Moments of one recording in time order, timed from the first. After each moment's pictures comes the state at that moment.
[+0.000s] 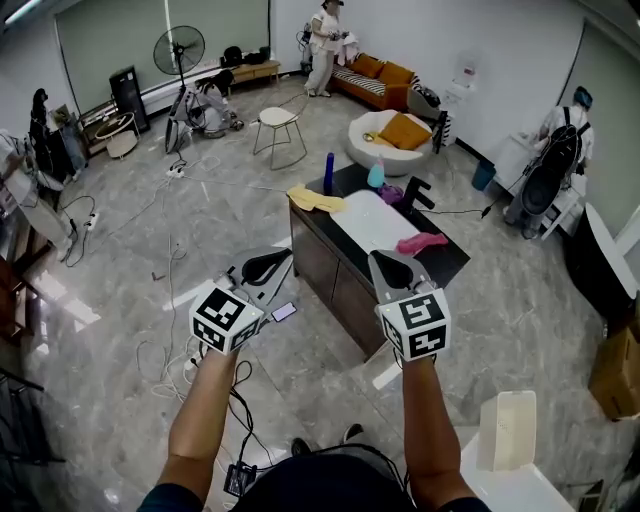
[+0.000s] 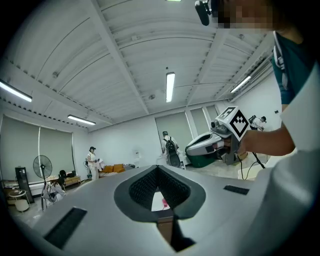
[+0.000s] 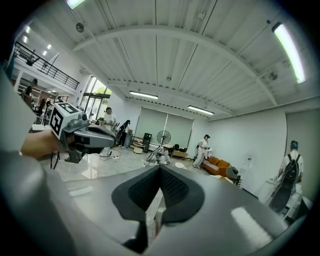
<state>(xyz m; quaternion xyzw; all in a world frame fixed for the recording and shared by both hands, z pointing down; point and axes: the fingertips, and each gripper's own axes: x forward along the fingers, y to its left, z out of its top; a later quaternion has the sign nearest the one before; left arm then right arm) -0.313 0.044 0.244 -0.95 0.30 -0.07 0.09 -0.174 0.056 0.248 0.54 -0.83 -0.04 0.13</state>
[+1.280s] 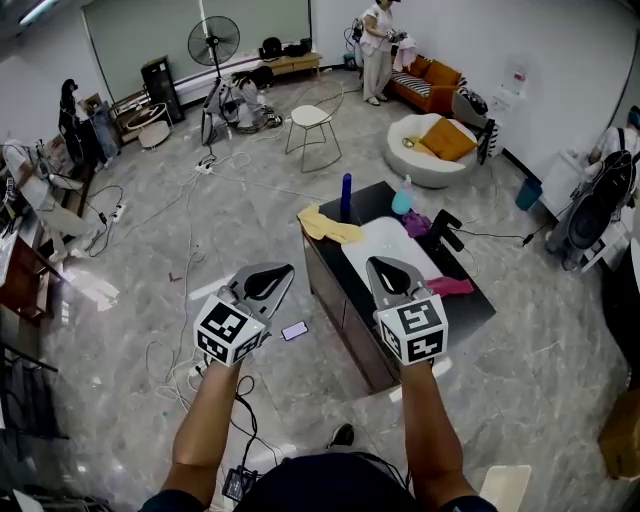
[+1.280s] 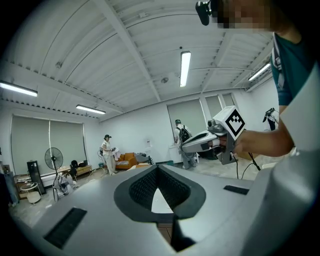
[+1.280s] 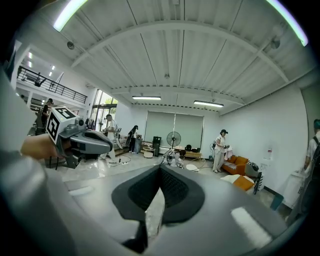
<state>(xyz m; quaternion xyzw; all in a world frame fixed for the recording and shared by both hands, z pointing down) -0.210 -0.159 0.279 -0.92 0.37 -0.12 0.06 -0.072 -0.180 0.280 0.47 -0.88 -0.01 0.09</state>
